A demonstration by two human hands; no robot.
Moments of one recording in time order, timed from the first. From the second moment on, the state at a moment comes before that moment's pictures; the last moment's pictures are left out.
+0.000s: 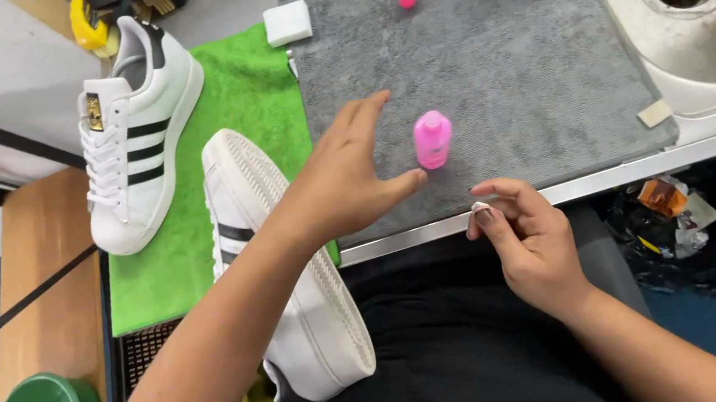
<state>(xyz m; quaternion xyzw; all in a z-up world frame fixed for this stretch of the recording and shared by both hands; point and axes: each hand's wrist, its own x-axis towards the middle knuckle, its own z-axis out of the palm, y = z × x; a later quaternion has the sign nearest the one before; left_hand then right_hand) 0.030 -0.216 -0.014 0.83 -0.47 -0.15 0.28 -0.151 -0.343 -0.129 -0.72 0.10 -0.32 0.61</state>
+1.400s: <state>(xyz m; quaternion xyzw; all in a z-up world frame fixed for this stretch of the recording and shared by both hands) 0.098 -0.388 -0.010 0.73 -0.51 -0.33 0.32 -0.153 -0.458 -0.111 -0.80 0.15 -0.36 0.46</state>
